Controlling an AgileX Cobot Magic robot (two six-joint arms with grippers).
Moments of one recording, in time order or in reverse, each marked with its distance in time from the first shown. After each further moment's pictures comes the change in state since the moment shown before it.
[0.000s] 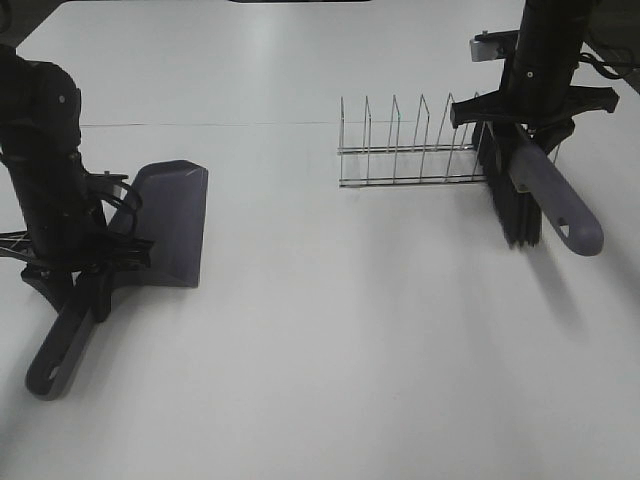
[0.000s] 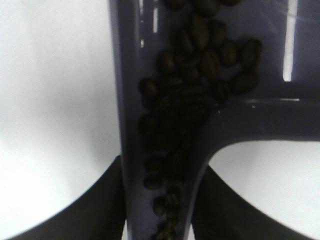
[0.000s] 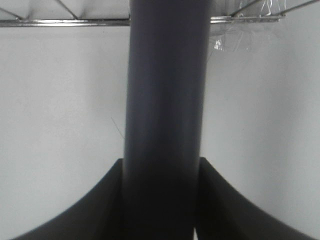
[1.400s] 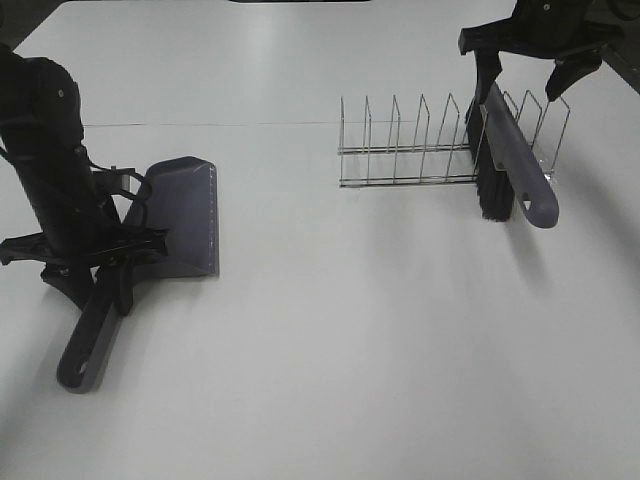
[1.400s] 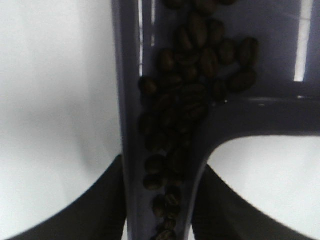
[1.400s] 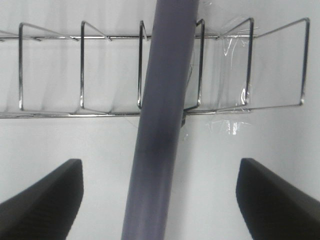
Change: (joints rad) left arm 0.001 -0.001 0.000 -0.115 -0.038 0.023; right arm -0.049 -0.005 -0.228 0.074 0.007 -0.082
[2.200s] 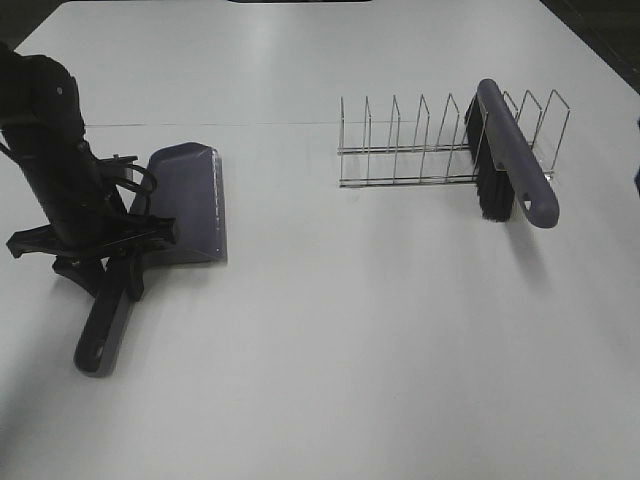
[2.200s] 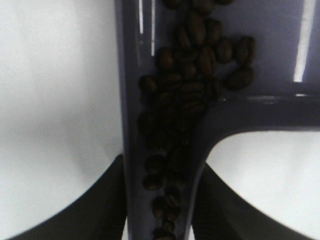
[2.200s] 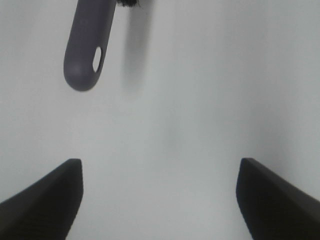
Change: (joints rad) left arm 0.000 -0.006 0.000 -0.018 -0.086 0.002; right arm 0.000 -1.069 1.199 -0.062 -0.243 0.011
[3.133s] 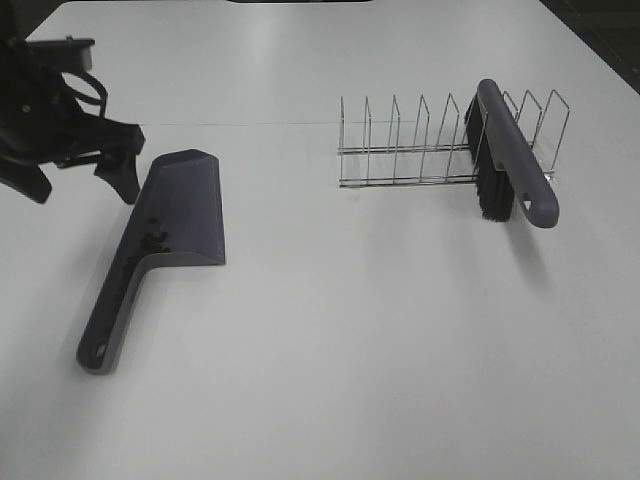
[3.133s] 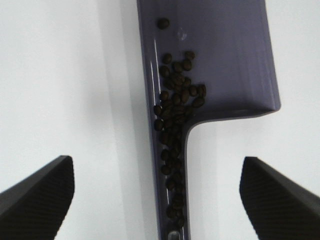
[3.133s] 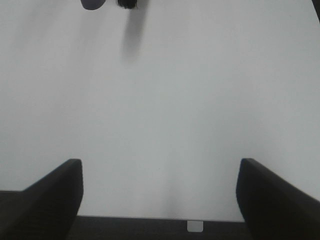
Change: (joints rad) left arm 0.000 -0.318 0.001 0.135 -0.022 0.007; right arm 0.000 -0.982 0.467 -0.002 0.125 -0.061
